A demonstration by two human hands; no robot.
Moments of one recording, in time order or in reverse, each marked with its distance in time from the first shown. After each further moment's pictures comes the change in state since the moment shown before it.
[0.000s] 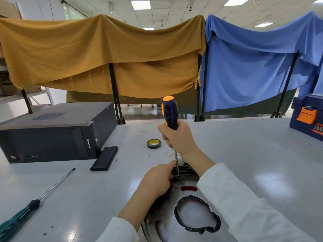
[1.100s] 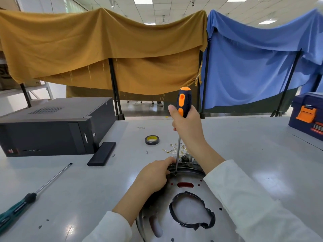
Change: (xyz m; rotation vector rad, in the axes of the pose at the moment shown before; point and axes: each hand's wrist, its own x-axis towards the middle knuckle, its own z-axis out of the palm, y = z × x) left_hand 0.000 -0.003 0.002 -0.022 0.001 -0.020; right_hand 0.004 -0.012 -0.017 -0.076 0.271 -0.052
